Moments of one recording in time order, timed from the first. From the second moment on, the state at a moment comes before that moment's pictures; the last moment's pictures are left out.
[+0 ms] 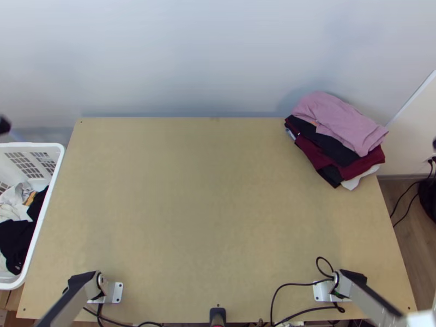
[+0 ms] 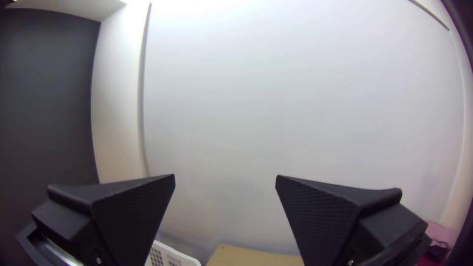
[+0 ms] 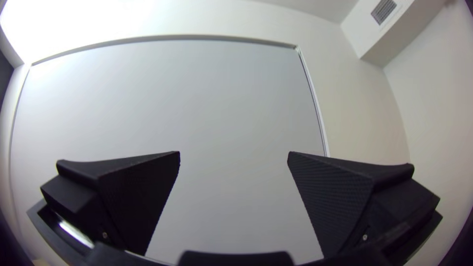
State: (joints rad) left arm 0.25 0.92 1.68 -0.60 -0.18 0.01; right arm -0.22 1.05 1.51 0.20 -0.02 0.12
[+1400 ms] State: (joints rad) left arm 0.34 0.00 0.09 -0.13 -0.26 -0.09; right arm -0.15 0.00 0.01 0.01 0.00 0.11
